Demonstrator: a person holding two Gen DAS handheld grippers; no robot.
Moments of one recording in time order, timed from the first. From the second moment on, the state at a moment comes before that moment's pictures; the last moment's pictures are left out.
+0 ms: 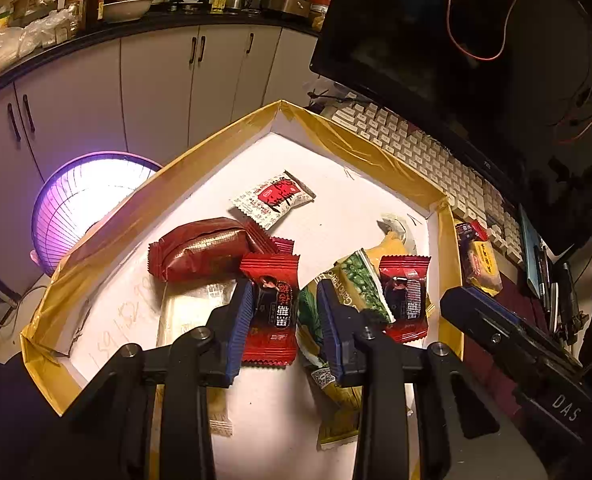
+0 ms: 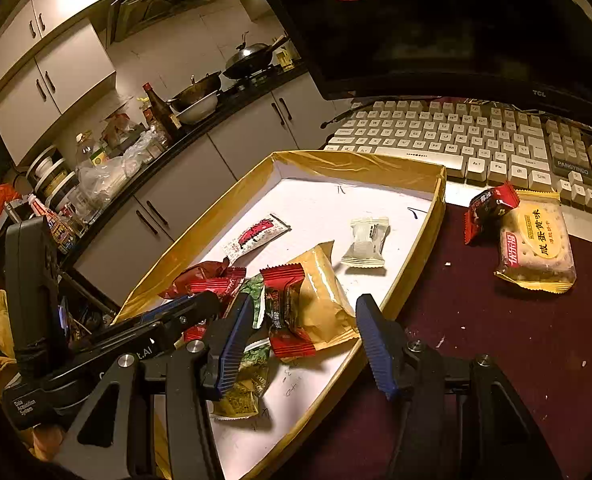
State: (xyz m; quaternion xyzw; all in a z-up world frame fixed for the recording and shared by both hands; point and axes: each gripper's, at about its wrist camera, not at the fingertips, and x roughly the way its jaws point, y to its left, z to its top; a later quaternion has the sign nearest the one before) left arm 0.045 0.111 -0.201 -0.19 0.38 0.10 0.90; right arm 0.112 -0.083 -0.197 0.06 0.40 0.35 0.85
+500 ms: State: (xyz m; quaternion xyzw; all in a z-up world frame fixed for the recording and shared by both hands) left arm 0.044 0.112 -0.203 -0.19 0.39 0.10 0.90; right arm 0.110 -0.084 -0.197 0.06 0.40 0.35 0.85
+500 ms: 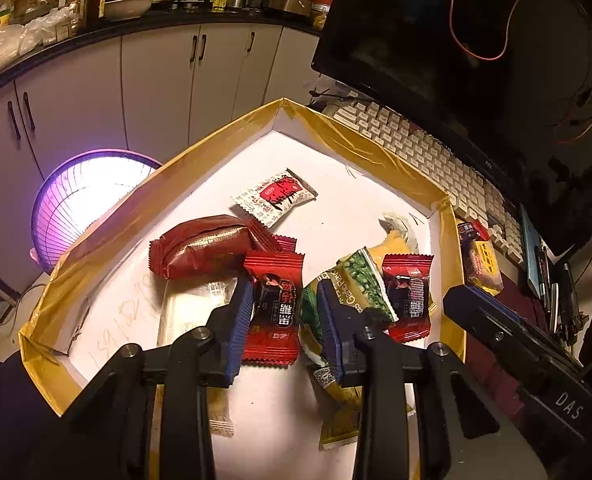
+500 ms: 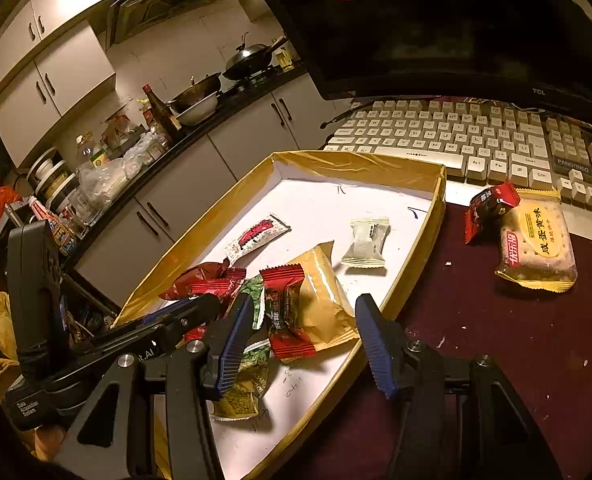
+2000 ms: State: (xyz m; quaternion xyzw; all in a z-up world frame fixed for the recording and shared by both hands) left arm 0.046 0.105 -0.200 -0.18 0.39 0.09 0.90; right arm 0.113 -0.086 -0.198 0.07 0.40 0.35 0.85
